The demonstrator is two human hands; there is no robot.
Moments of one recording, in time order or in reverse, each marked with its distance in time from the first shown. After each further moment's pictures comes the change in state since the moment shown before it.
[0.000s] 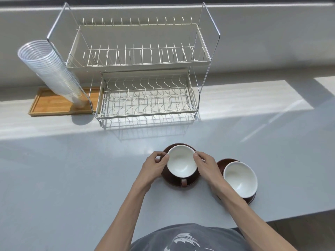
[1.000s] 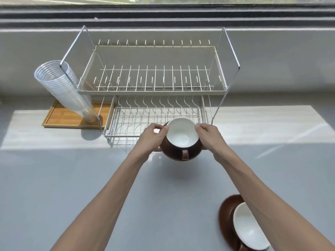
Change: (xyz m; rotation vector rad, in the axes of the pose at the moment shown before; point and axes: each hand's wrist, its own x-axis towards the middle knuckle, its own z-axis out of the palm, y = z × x) left_hand 0.075 0.135 -0.048 -0.030 0.156 0.142; right_hand 0.124 -0.138 -0.025 0.031 -0.060 -0.168
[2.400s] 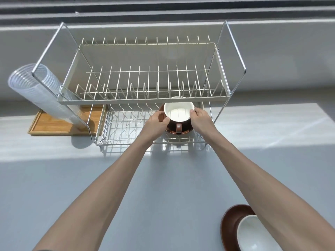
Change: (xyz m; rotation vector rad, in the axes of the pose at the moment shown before) left_hand 0.082 0.026 0.021 0.260 0.005 0.098; right_hand 0.075 -0.035 0.012 -0.227 0.041 -0.022
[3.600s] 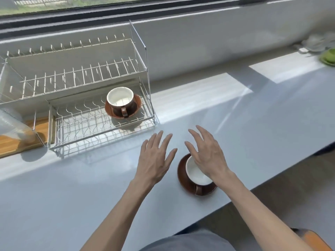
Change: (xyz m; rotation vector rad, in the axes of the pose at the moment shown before) left_hand -0.206 -0.042 0.122 0.777 -0.043 0.795; right_hand -0.263 0.152 -0.067 -0.529 0.405 -0.135
